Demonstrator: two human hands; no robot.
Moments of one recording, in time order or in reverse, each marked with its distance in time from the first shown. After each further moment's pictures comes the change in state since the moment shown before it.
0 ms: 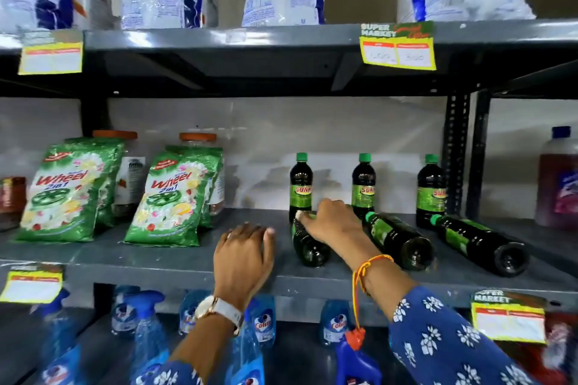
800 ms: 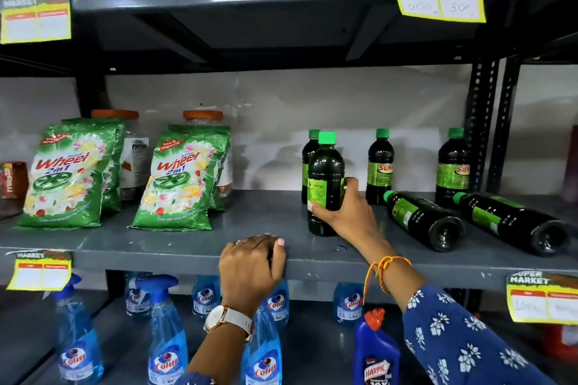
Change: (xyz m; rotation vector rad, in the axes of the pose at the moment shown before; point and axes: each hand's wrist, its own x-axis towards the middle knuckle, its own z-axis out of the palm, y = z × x) left_hand -0.036 -0.021 0.013 -0.002 0.026 0.007; right_hand 0.017 0.028 0.056 0.356 0.213 -0.063
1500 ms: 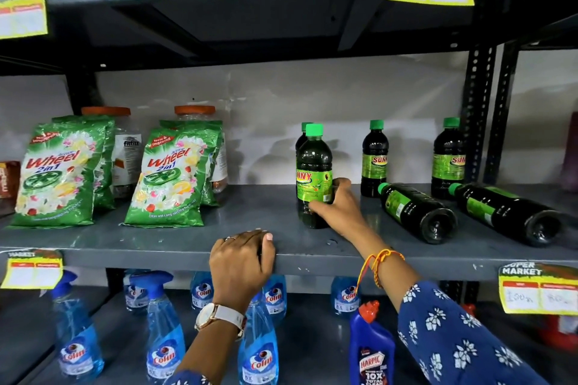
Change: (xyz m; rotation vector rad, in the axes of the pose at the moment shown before) left_hand 0.000 0.002 0.002 0.034 -0.011 -0.006; right_hand 0.010 0.013 0.008 0.383 -0.128 0.122
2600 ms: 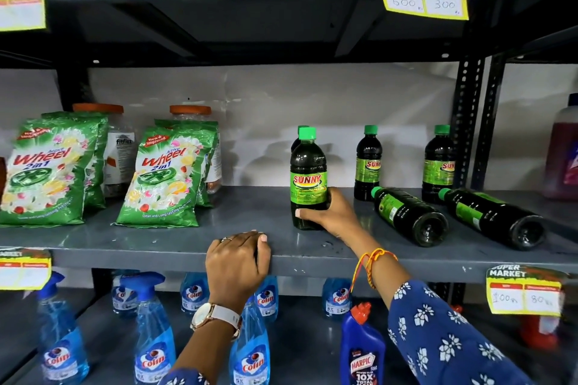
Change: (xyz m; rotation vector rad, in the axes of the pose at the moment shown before) left_hand -0.002 -0.002 0.005 0.009 0.033 -0.008; right_hand -0.002 0.001 0.001 -0.024 -0.075 0.016
